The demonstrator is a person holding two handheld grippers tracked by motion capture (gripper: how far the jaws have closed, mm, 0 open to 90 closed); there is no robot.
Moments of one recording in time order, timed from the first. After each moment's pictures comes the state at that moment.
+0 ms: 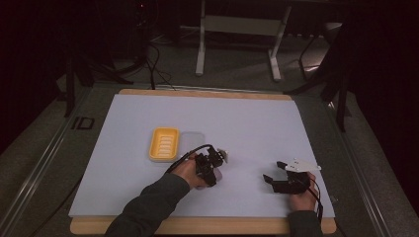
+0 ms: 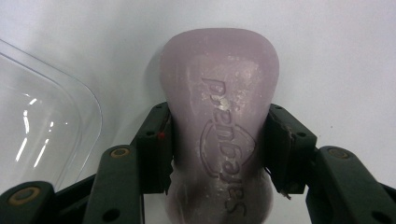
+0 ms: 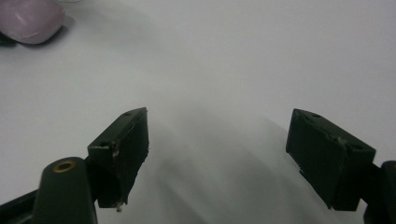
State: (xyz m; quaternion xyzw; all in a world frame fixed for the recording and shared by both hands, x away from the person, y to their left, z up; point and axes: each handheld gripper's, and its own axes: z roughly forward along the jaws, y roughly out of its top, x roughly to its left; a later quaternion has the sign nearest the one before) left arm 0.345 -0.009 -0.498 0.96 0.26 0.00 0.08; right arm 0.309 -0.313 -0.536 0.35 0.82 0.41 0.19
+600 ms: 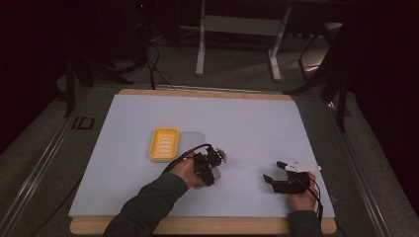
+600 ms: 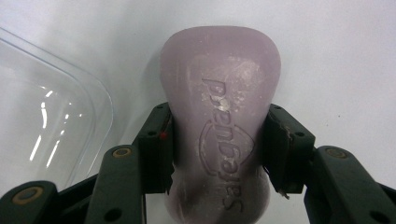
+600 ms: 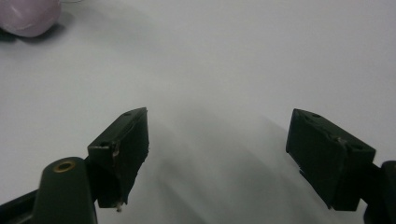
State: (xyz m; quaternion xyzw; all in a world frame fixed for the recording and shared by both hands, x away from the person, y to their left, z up) left arm 0.345 -0.003 -0.493 0.97 0.25 0.01 0.08; right arm 0.309 -0.313 -0.536 0.35 0.82 0.41 0.19
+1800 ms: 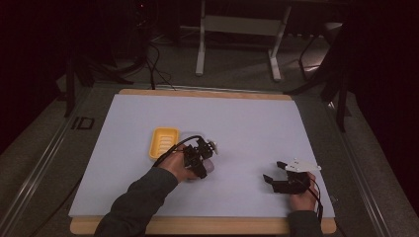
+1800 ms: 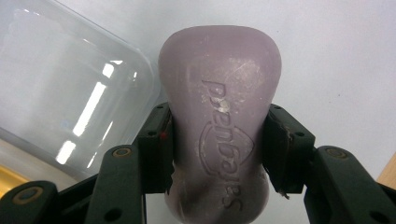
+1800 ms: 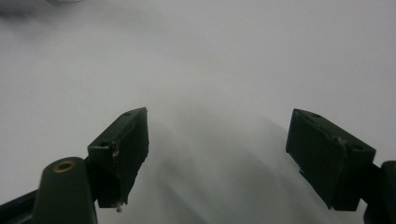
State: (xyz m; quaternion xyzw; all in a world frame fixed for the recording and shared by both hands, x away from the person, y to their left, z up) left arm 0.350 0.026 -0.465 0.96 0.26 0.02 0.11; right arm 0.309 -0.313 -0.536 0.35 0.82 0.41 0.19
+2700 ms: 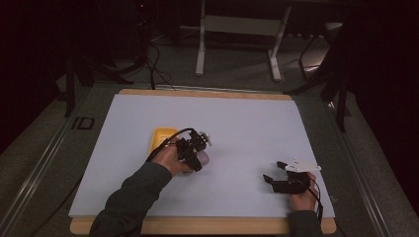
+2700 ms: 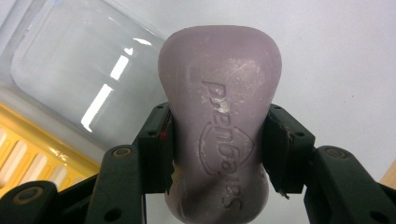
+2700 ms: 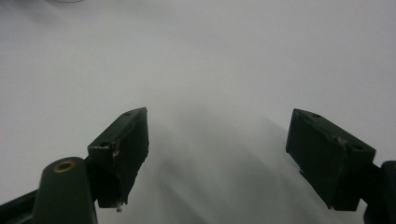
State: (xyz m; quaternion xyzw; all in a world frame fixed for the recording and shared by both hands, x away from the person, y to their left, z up) left arm 0.361 0.046 -0.448 0.95 0.29 0.04 0.12; right arm 0.309 -0.313 -0.536 0.35 0.82 0.41 0.19
